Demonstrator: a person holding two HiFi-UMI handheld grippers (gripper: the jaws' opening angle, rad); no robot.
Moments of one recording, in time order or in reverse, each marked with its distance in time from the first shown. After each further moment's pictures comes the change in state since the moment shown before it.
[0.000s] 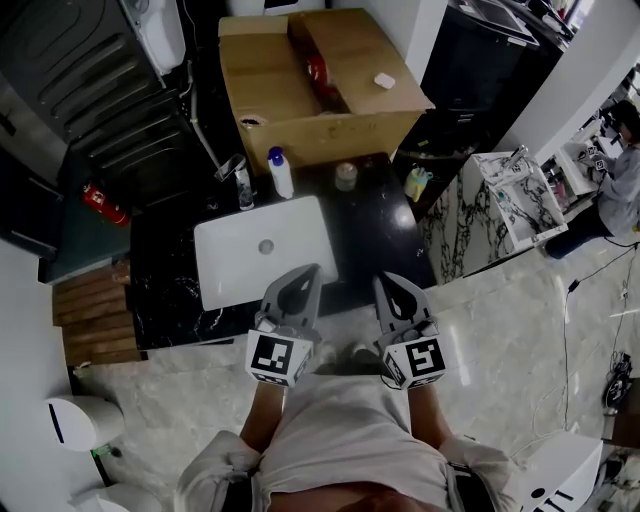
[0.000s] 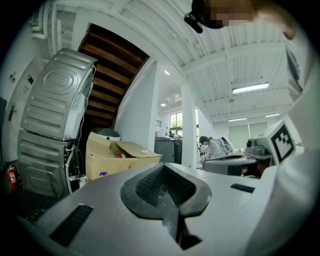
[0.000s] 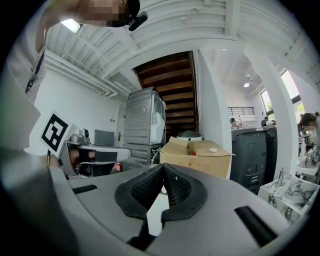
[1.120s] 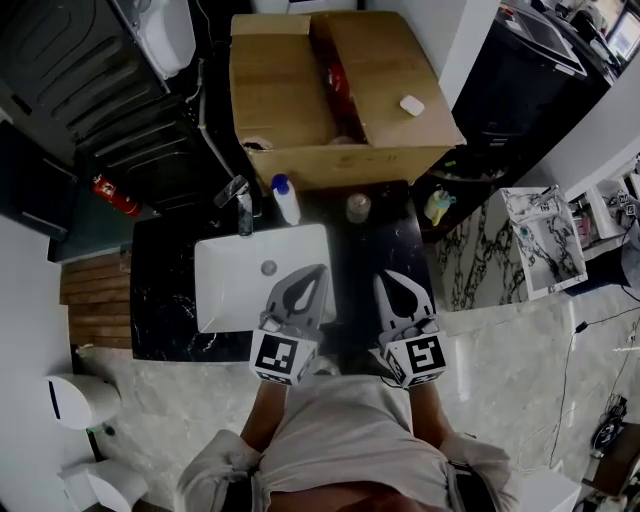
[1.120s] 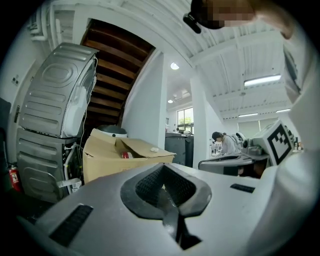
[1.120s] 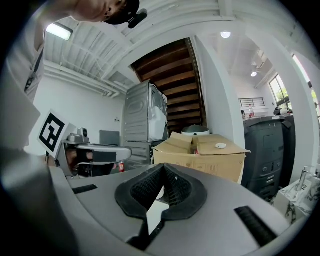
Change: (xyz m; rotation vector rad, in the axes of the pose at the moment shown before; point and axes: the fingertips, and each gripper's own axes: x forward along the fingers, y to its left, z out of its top) left arm 0.111 0.051 -0.011 -0.006 0.029 0.093; right arm 0.113 -0.078 -0.016 0.029 0.029 0.121
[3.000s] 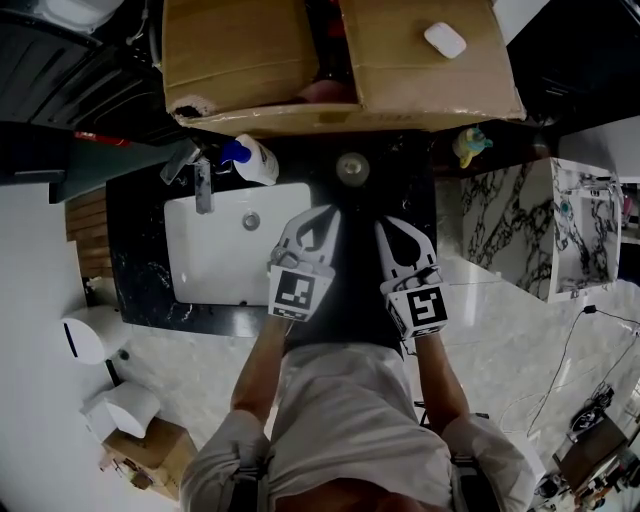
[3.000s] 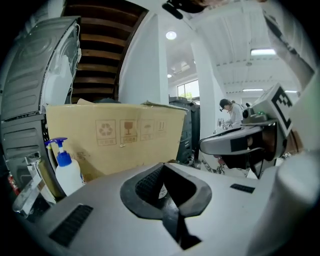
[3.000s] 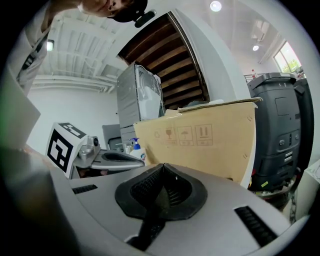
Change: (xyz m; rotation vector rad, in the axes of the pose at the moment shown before) left arm 0.167 0.032 -0.151 0.093 0.282 0.033; right arm 0.105 -0.109 -0.123 0.118 0.150 0.124
